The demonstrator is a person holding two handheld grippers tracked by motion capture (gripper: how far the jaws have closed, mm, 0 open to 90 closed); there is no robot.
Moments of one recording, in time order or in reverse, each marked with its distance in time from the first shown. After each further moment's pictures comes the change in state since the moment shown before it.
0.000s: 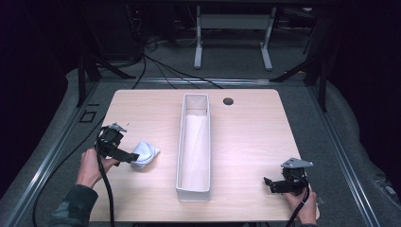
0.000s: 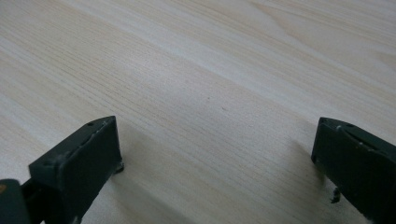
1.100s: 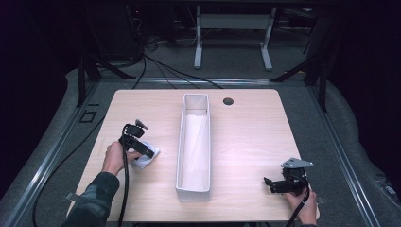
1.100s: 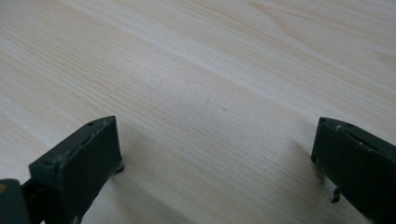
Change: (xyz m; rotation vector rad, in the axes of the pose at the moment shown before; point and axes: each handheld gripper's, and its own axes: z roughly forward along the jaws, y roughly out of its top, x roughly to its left) left arm 0.001 0.034 0.076 0.196 -0.022 -0.092; right arm 0.000 0.000 0.001 -0.011 -0.001 0.002
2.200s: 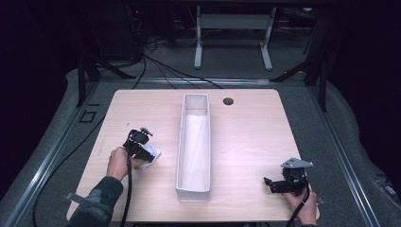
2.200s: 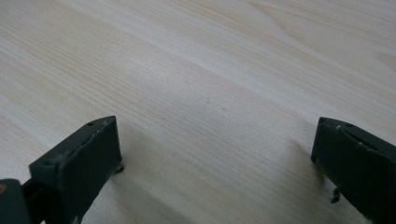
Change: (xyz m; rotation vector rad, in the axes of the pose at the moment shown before) left arm -0.019 -0.010 0.012 0.002 0.078 0.077; right arm 0.000 0.000 0.000 0.000 -0.002 0.002
